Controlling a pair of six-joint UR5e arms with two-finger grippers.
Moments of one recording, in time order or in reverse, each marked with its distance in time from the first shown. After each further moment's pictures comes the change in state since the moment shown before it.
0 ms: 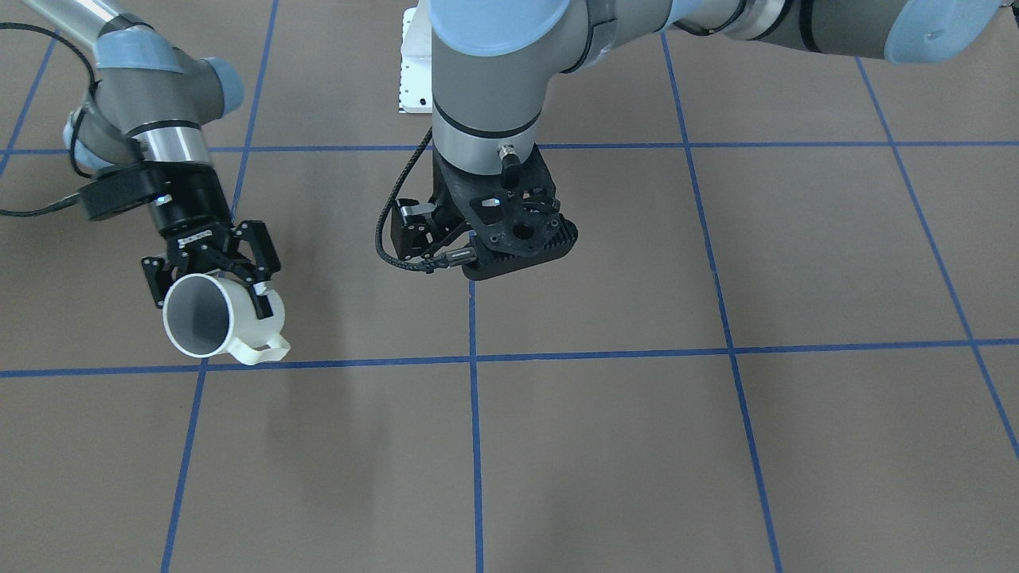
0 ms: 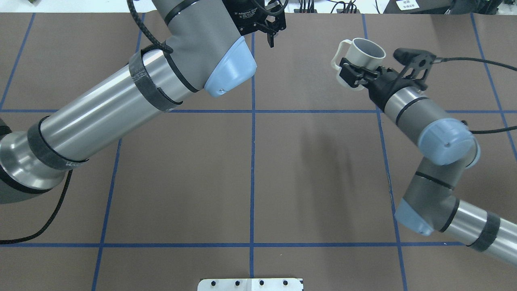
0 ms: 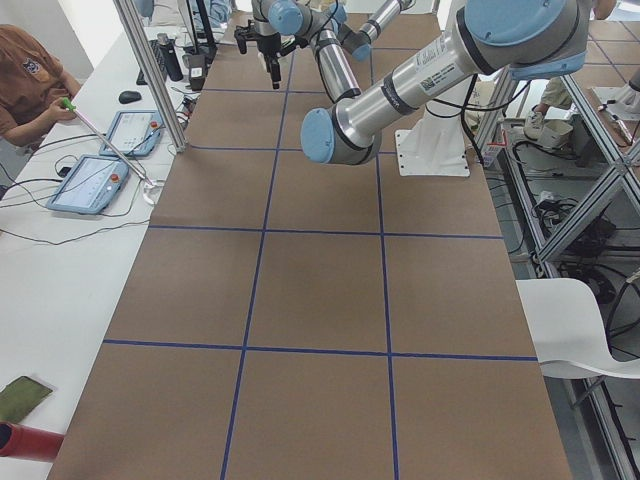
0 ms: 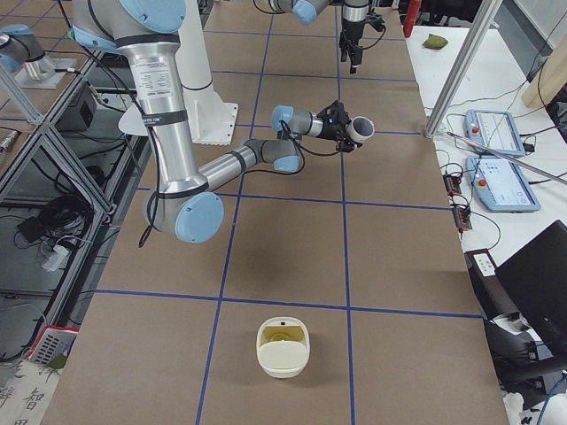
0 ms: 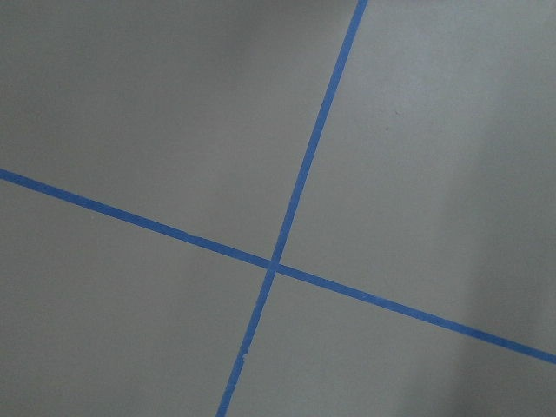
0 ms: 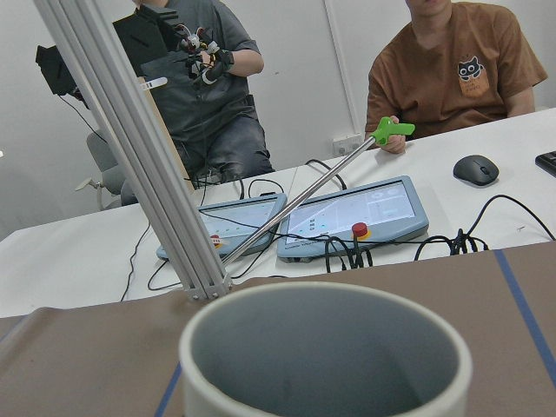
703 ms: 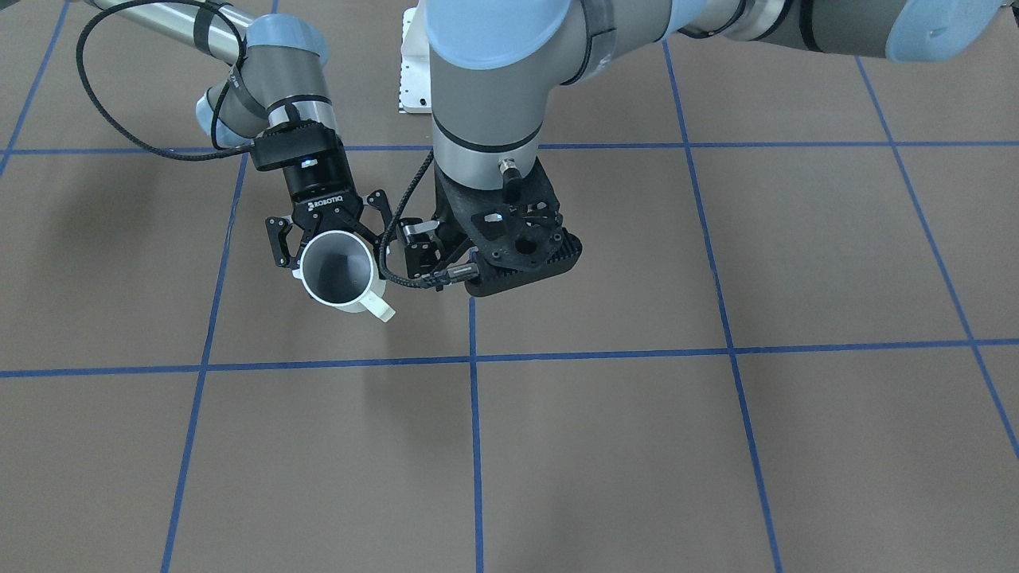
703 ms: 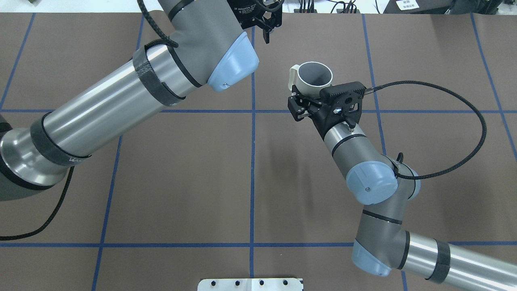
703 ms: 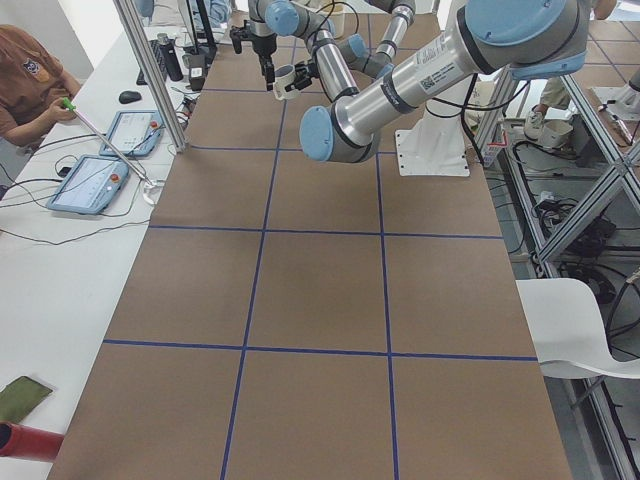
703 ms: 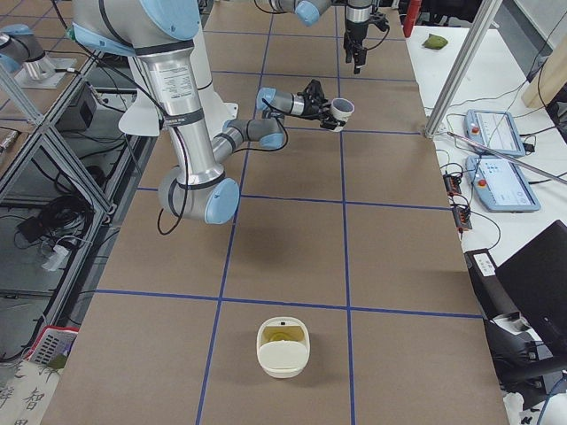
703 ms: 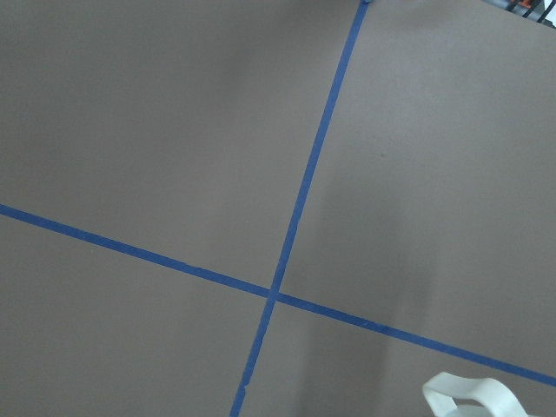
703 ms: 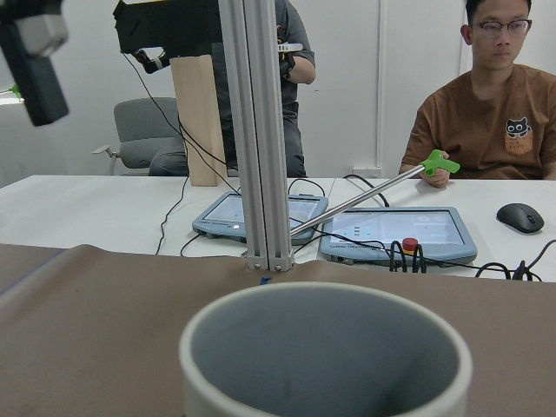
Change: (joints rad) left arm -0.006 -0.024 0.053 -0.006 0.023 0.000; right arm -0.193 0.128 -0.020 -0.110 -0.245 -0.211
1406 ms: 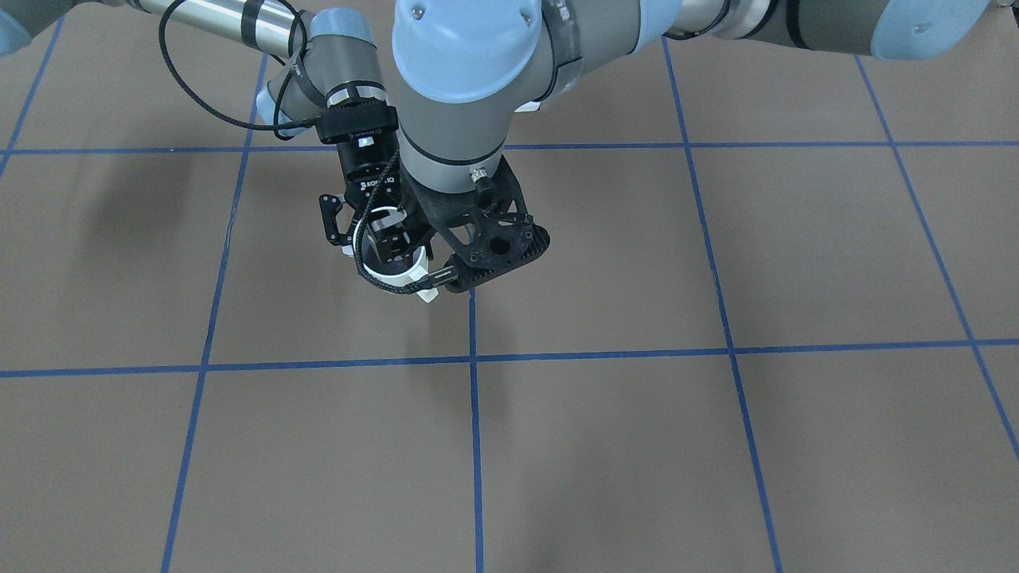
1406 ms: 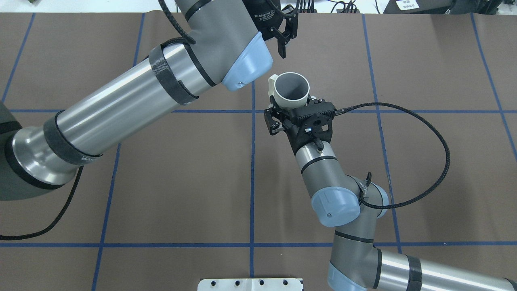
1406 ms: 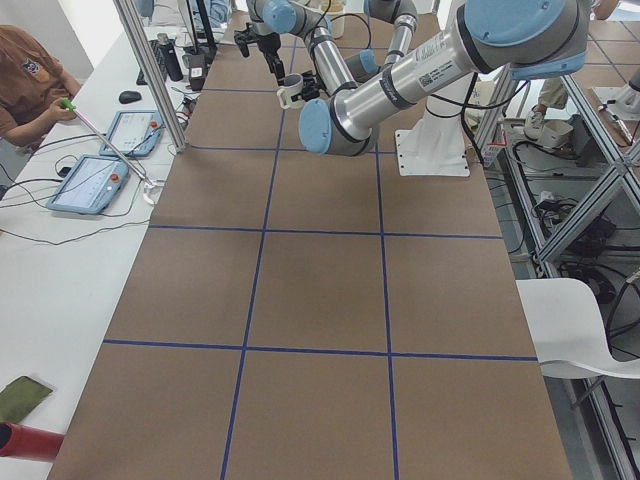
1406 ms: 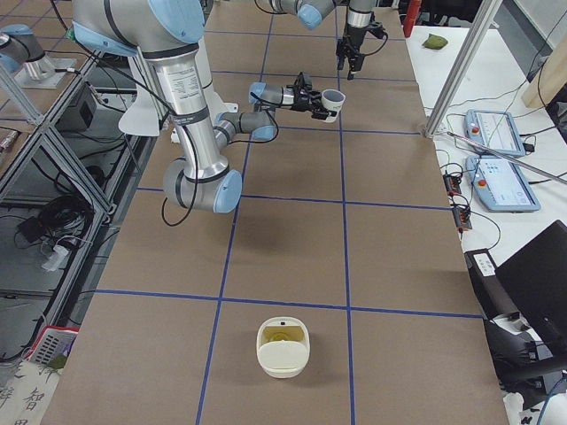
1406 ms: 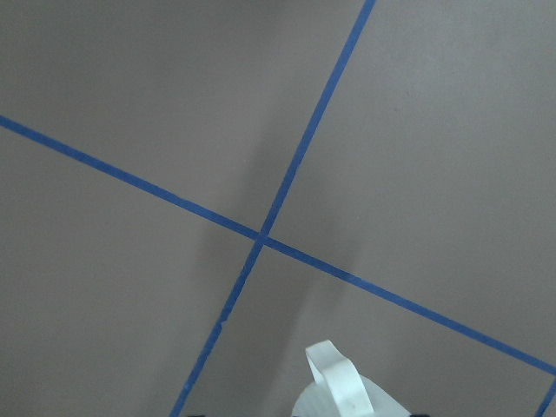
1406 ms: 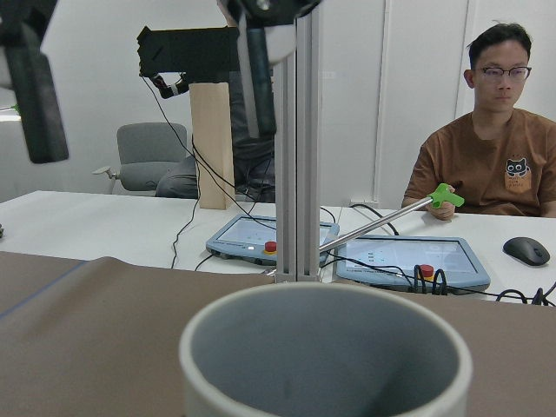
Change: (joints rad) left arm 0.022 -0.029 0.045 -0.002 -0.167 -0.130; right arm -0.086 0.091 -0.068 -0.004 -0.166 -0.022
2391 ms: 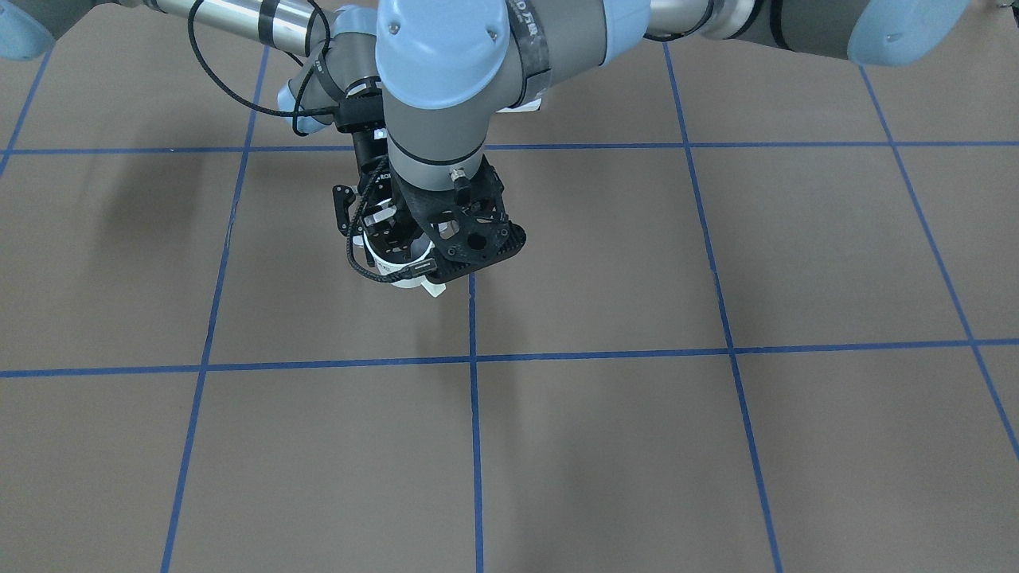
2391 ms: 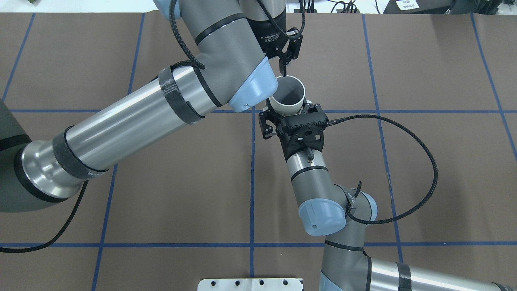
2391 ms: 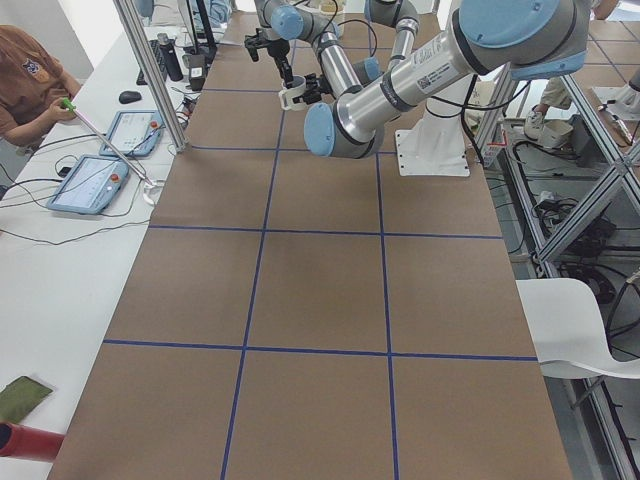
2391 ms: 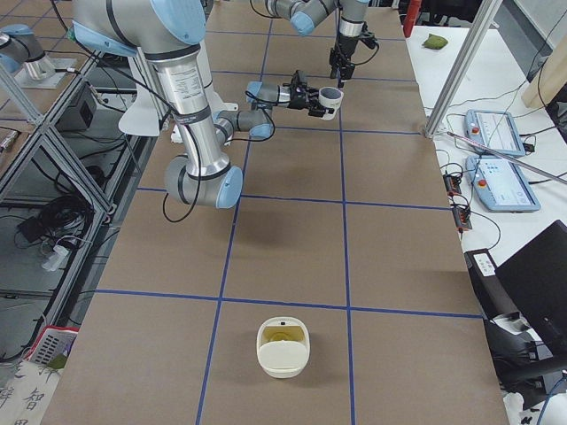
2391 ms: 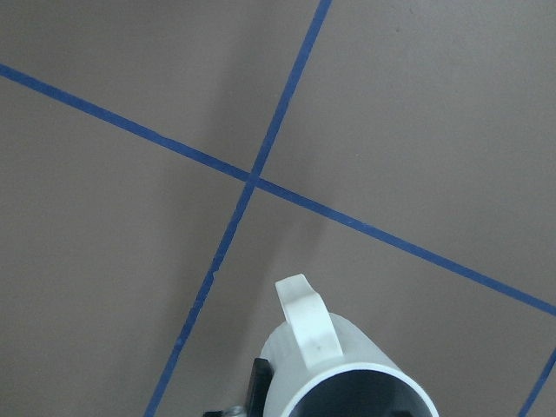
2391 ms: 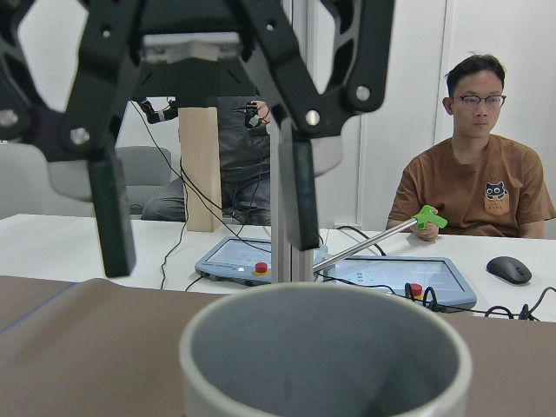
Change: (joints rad) left arm 0.044 0.021 -0.004 -0.019 0.051 0.018; right arm -0.038 0.028 -0.031 0.003 -0.107 0.004
